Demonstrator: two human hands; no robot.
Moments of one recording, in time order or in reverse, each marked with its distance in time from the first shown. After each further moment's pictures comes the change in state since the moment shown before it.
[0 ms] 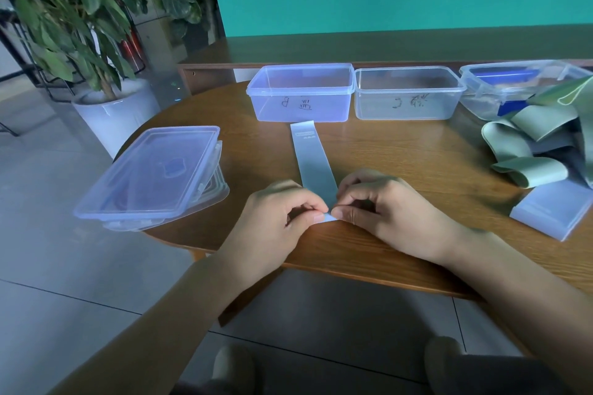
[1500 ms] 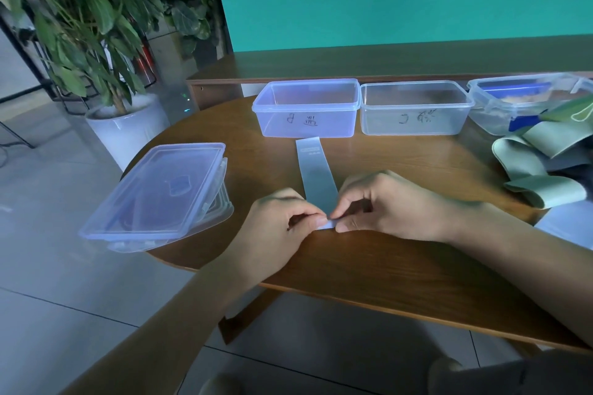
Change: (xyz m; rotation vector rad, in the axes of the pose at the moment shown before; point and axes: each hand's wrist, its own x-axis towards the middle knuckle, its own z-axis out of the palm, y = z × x) left_hand 0.022 -0.013 0.000 -0.009 -0.027 -0.050; right_hand 0.042 0.011 -0.025 -0.004 -0.256 -0.073
